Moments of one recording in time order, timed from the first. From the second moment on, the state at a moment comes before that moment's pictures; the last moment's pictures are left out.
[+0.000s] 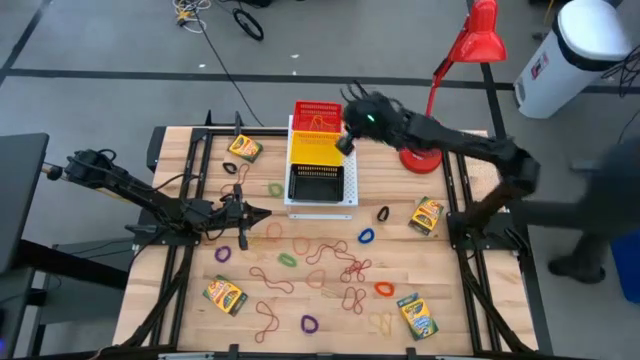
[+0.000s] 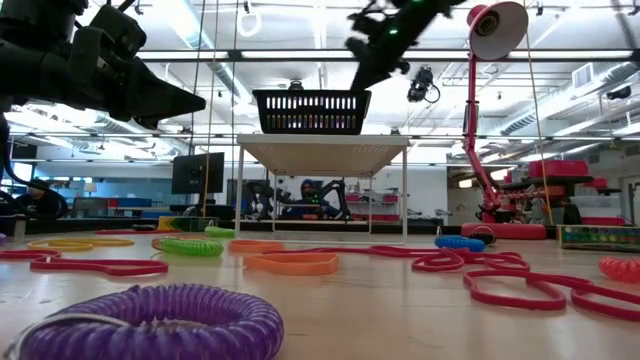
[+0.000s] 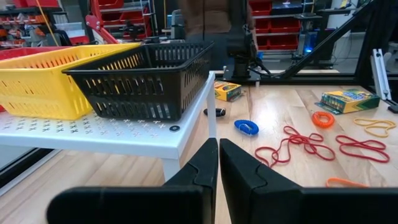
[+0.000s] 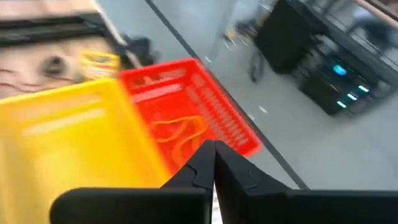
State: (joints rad) left arm -0.30 0.92 0.05 0.81 -0.53 0.04; right arm -0.38 1.59 1.45 -0.43 0.33 -0.11
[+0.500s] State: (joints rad) left arm -0.30 0.92 0.05 0.93 -0.53 0.29; right arm -0.12 1.00 0.53 0.13 0.23 0.04
